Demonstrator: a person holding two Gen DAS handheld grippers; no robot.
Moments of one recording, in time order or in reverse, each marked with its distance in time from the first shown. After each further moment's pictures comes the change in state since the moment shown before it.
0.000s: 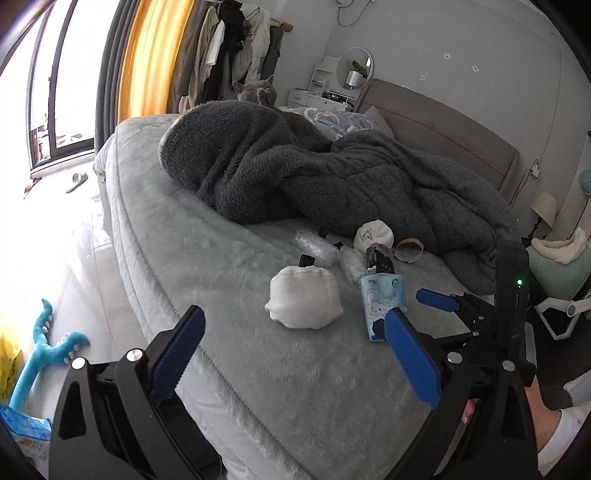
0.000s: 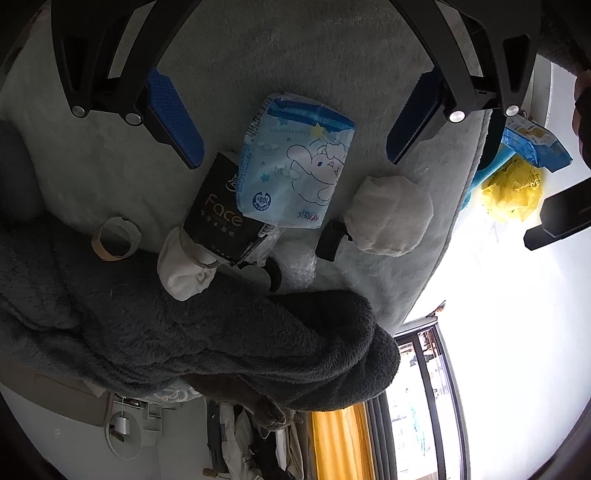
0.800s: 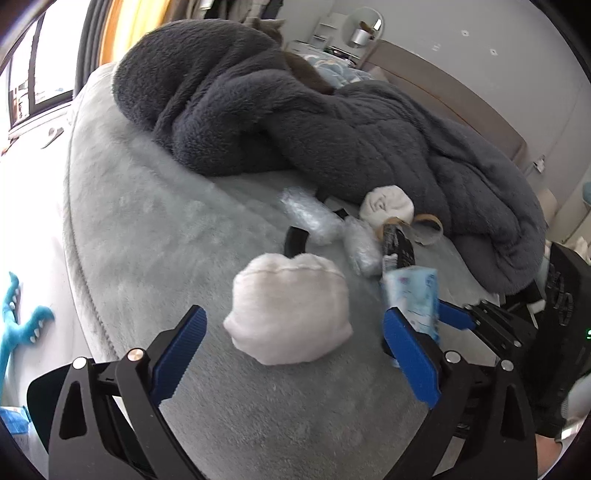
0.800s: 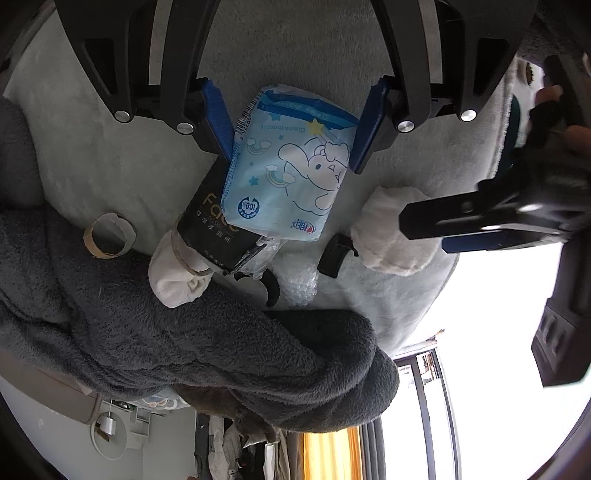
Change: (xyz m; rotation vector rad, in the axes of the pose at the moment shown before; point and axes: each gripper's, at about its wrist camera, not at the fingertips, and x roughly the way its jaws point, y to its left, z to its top) left arm 0.096 0.006 0.007 -0.091 0.190 -0.071; right arm 0.007 0.003 0.004 -0.046 0.067 -0.008
